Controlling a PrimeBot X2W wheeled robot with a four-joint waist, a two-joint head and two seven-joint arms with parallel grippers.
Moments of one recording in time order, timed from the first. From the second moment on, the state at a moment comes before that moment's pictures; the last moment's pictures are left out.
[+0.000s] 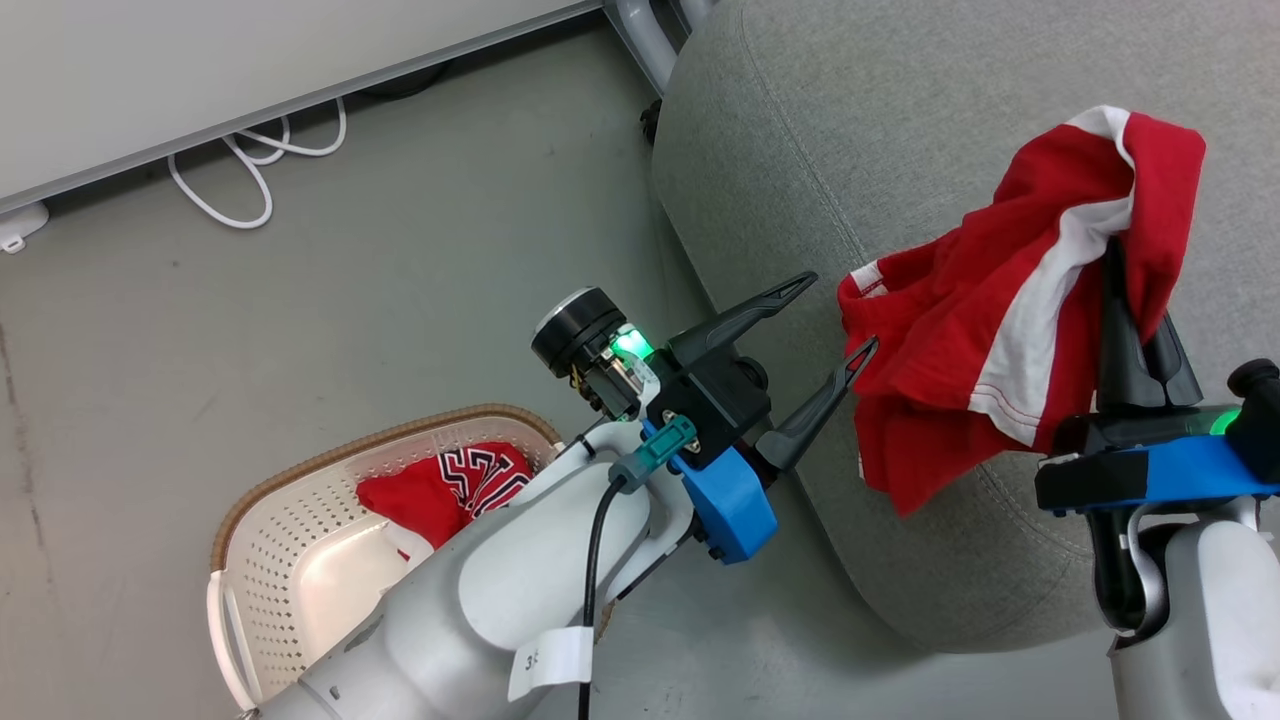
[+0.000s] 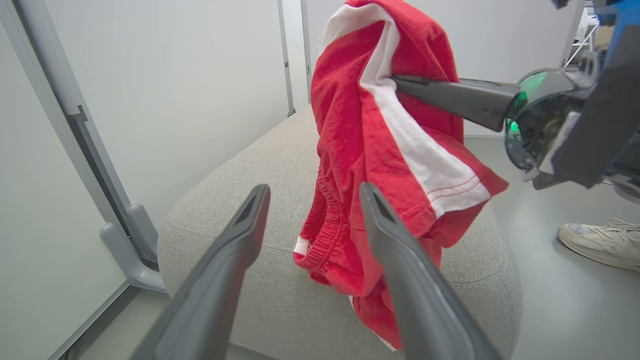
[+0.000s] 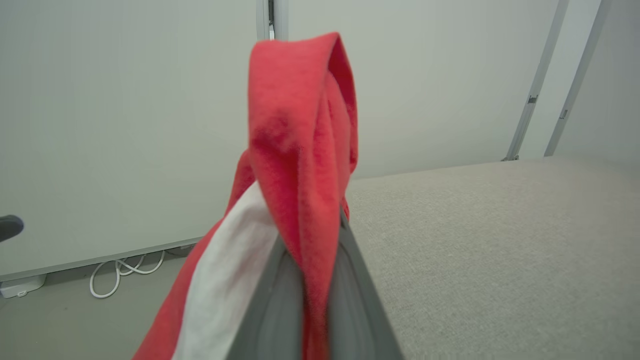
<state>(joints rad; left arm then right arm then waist) -0.79 0.07 -0.98 0.53 -0.40 -0.12 -0.26 -0.35 -0.06 -0.12 0.18 0.11 0.13 -0.26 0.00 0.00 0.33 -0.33</state>
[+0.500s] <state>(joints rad) -0.80 0.06 -0.99 0.53 -0.41 -0.12 -0.26 -0.33 -0.05 -0.14 0.17 0.11 0.13 -0.26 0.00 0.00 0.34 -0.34</state>
